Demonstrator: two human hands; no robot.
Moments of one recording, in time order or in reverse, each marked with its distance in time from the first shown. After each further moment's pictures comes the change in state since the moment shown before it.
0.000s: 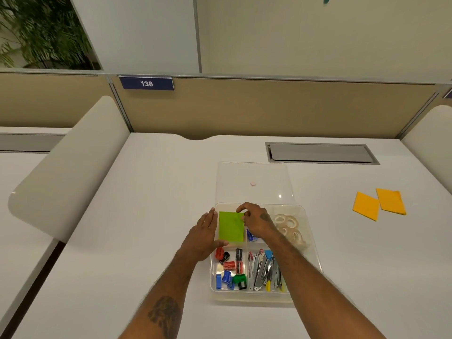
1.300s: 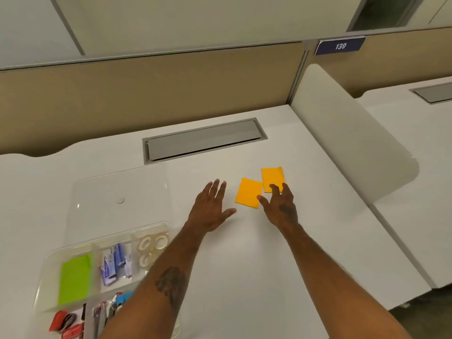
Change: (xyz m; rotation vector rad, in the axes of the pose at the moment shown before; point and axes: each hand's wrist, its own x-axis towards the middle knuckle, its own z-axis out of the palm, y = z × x) left_hand 0.231 0.363 0.062 0.094 0.039 0.317; right_hand -0.009 0.322 -0.304 -0.314 0.398 0.436
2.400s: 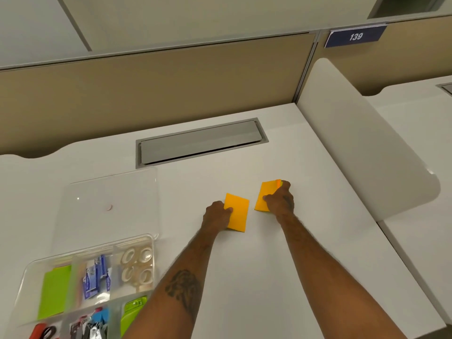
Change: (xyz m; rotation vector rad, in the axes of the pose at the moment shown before) left_hand 0.063 0.049 0.023 -0.513 -0.122 -0.590; right_hand 0.077 -0.001 -0.013 0.429 -0.081 0.347
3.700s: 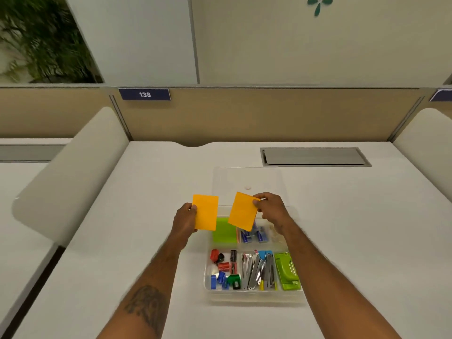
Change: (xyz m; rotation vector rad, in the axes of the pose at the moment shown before) left_hand -0.180 -0.401 -0.276 -0.654 0.440 -0.029; right_hand -0.358 -0.139 0.232 0.166 -0.425 -0.438
